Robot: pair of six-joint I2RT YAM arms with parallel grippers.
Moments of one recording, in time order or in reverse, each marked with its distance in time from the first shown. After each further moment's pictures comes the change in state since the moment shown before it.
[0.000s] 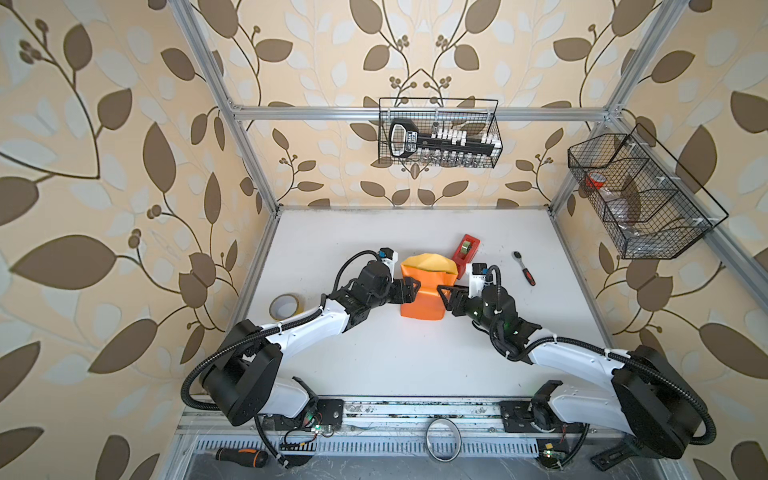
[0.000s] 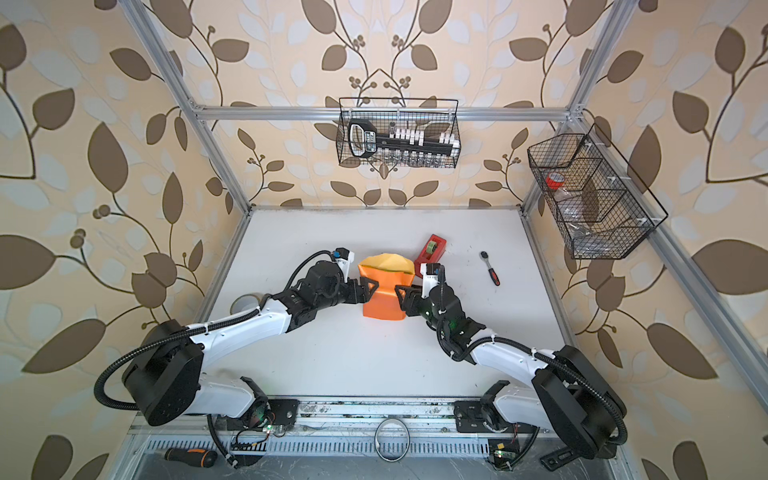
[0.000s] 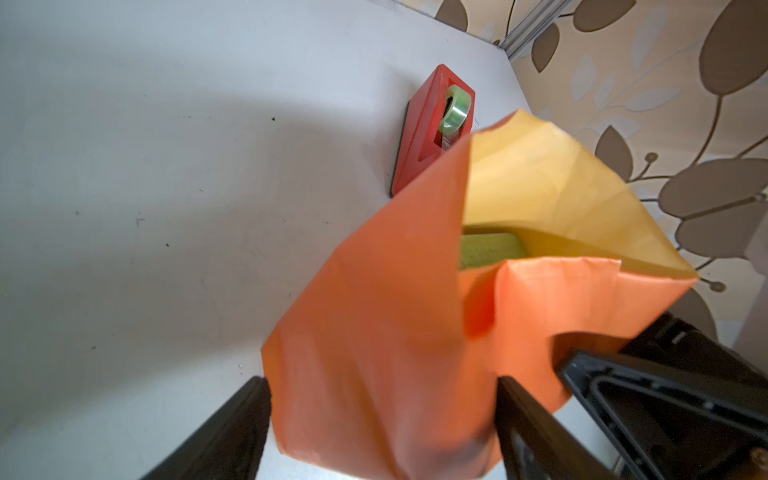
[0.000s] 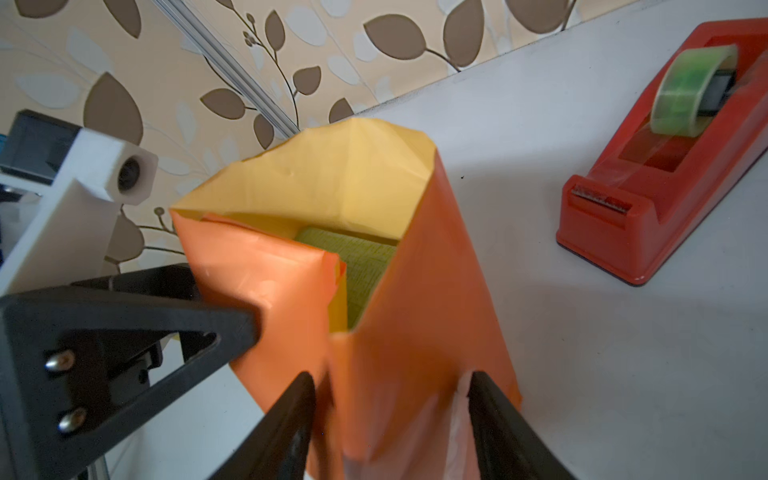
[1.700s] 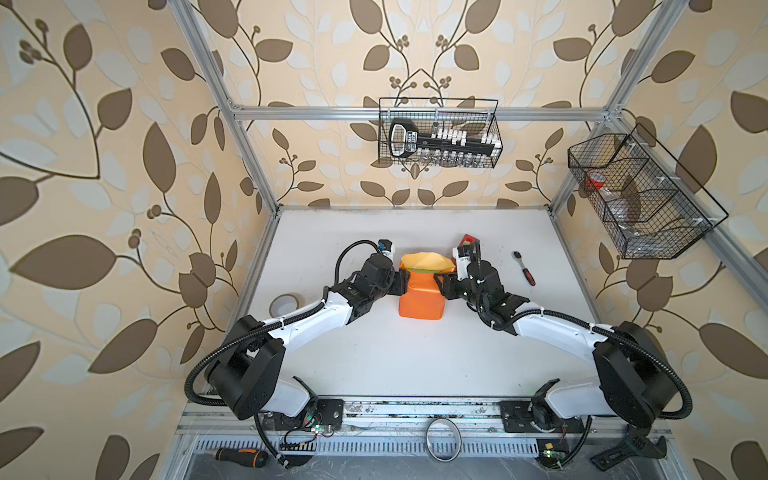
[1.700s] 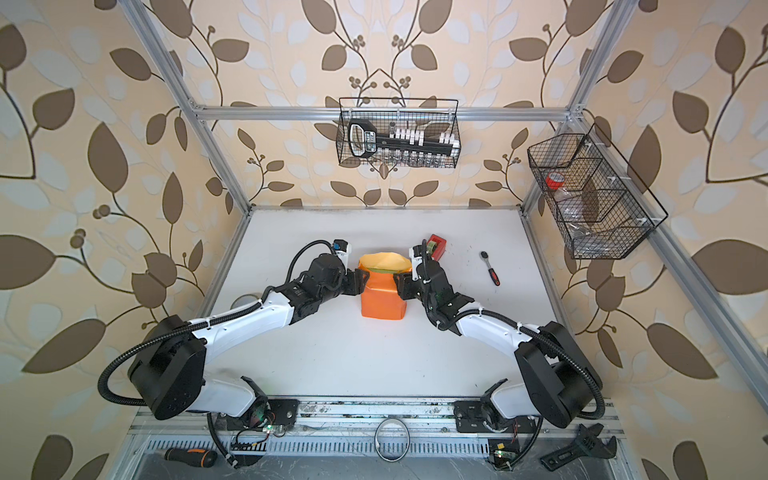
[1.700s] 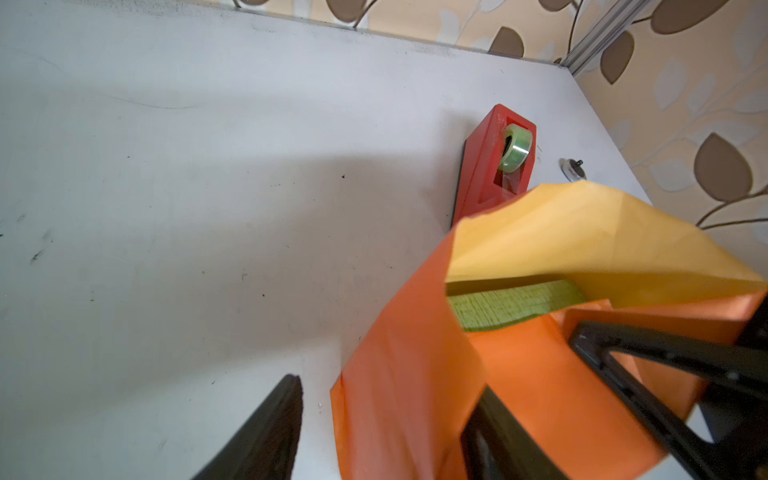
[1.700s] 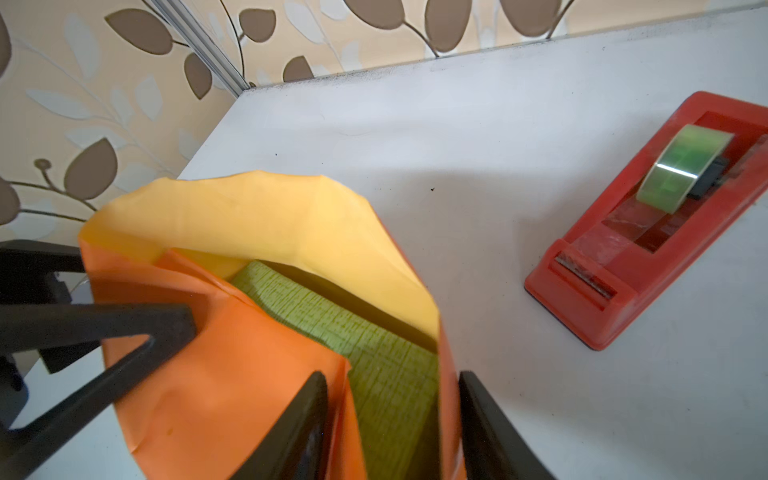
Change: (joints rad) left arm 0.011 0.029 0.083 -0.087 -0.177 0.130; right arm -0.051 0.177 0.270 -0.247 0.002 -0.164
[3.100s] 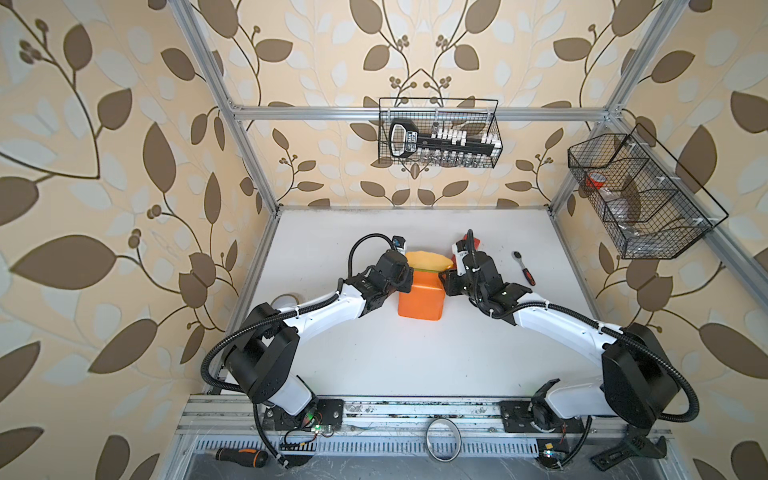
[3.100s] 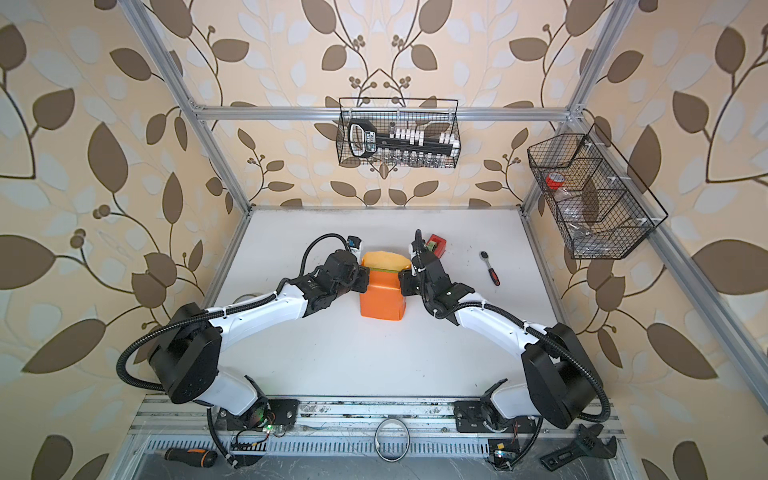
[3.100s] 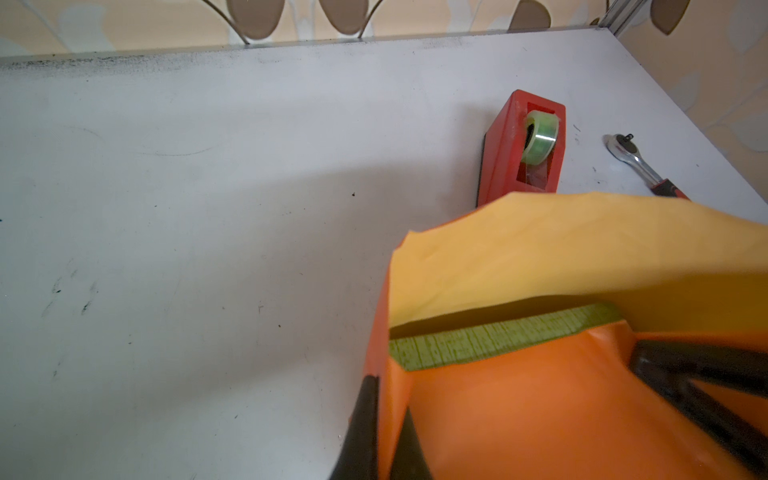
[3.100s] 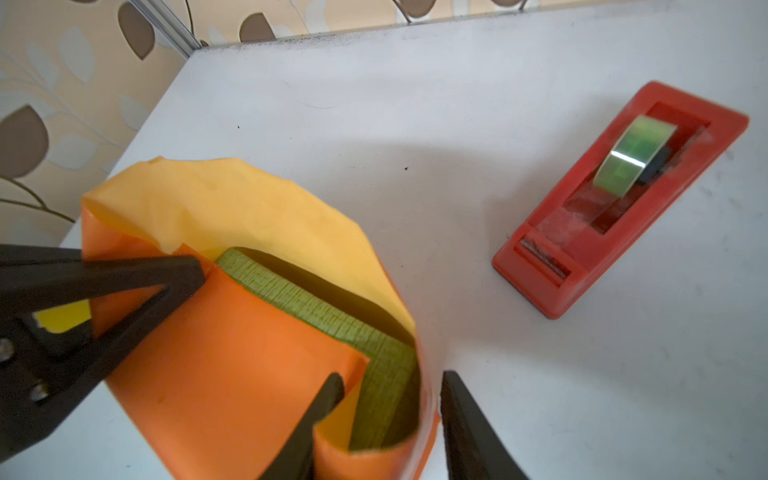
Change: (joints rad) left arm -0.071 0.105 0.118 -0.058 -0.135 0.093; right arm 0.012 0.006 0.156 -0.283 0.064 -0.018
